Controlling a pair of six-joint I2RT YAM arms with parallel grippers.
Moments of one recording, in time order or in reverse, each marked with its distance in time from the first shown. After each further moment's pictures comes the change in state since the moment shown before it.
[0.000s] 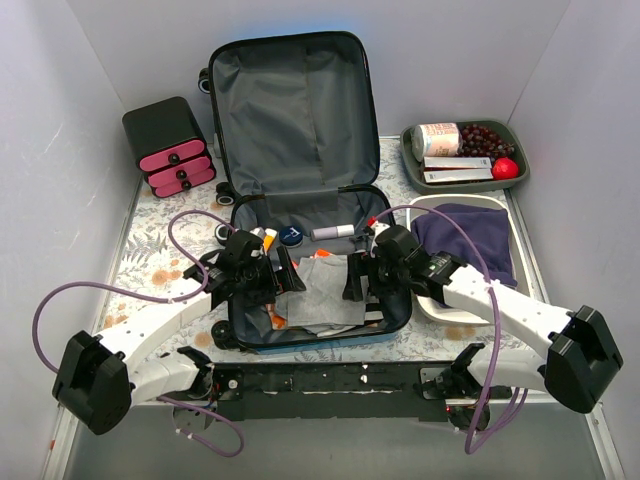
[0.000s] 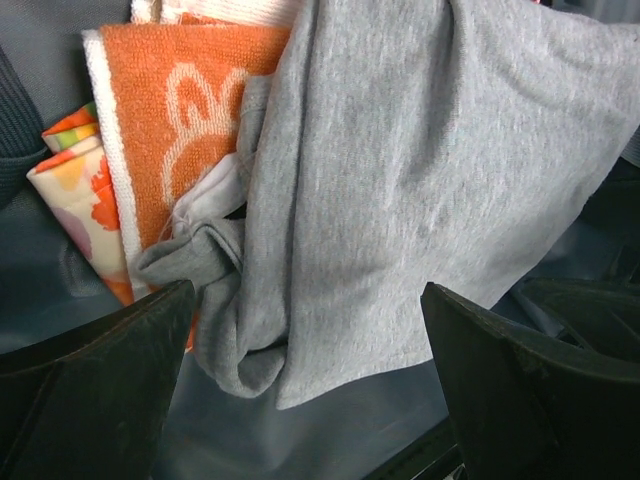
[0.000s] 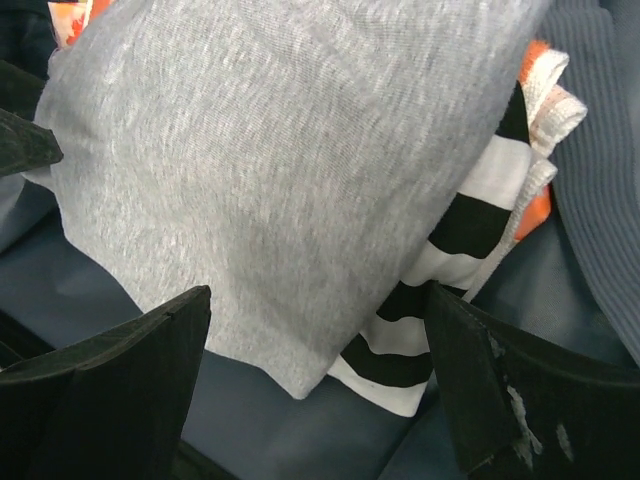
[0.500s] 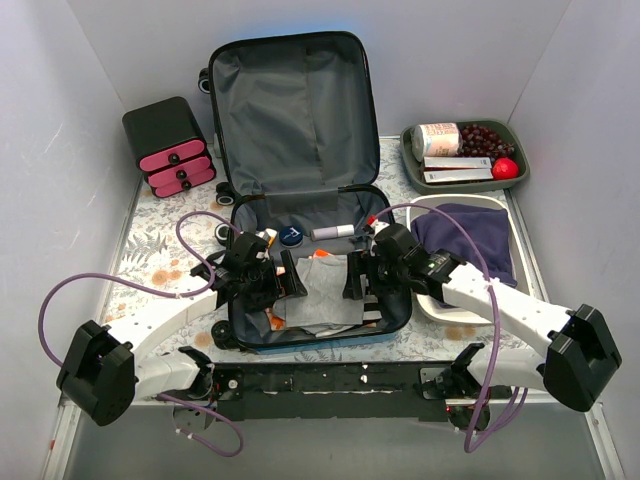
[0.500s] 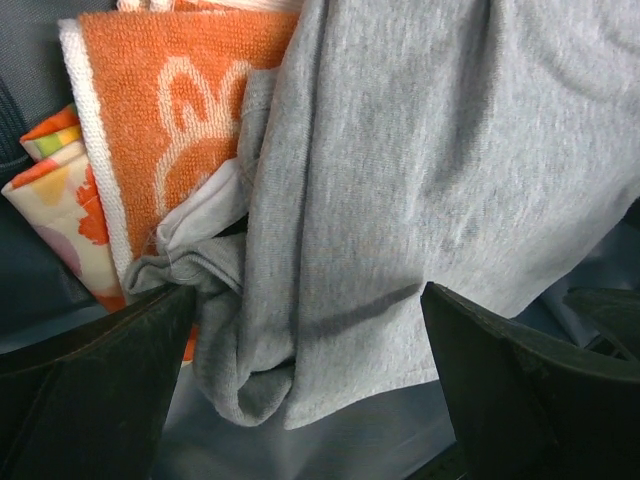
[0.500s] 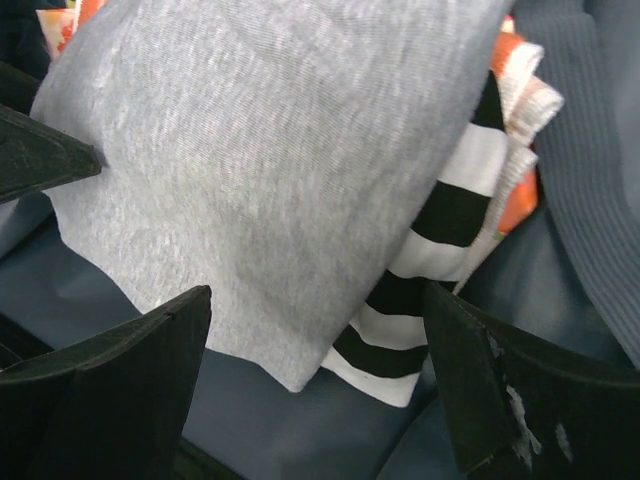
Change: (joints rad) left arm -0.018 0.056 -0.011 0.022 -0.005 0.010; right arm 0.000 0.031 0.014 0.011 -0.009 0.013
